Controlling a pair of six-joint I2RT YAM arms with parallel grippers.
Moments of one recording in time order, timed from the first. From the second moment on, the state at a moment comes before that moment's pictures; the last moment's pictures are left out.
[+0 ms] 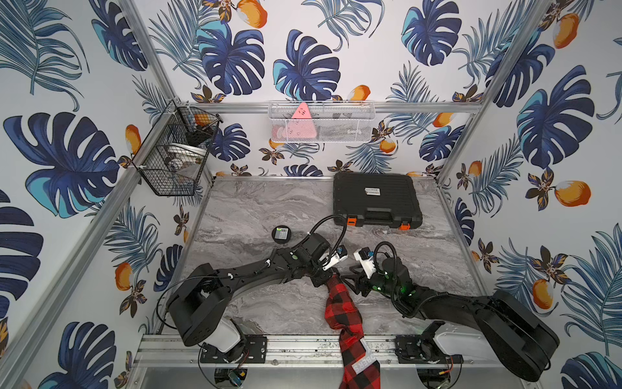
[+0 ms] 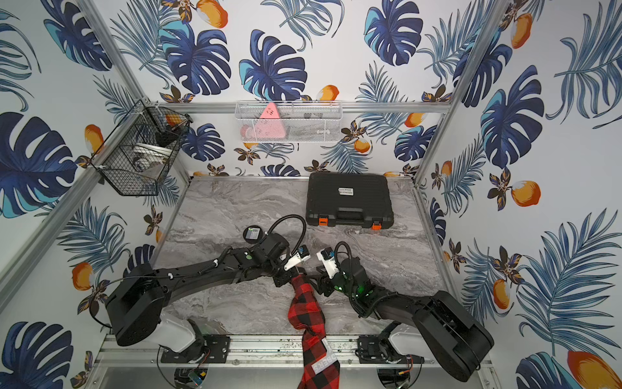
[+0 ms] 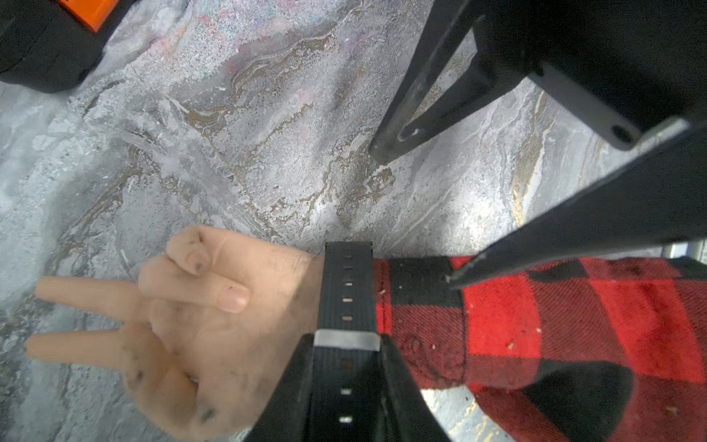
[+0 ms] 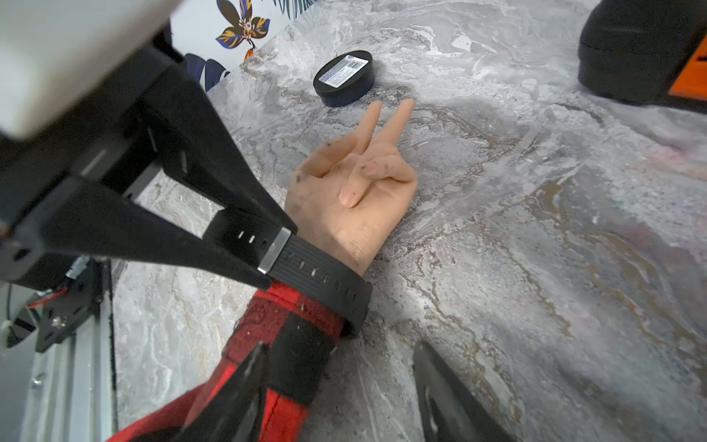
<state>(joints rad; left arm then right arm) -0.78 1.53 0.92 -0.35 0.16 0.23 0.67 1.28 0.23 0.59 -0.32 0.18</state>
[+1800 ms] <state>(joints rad) -0.75 1.45 0.86 -0.26 0.19 0.16 0.75 1.61 0.20 1.14 -0.11 0.00</state>
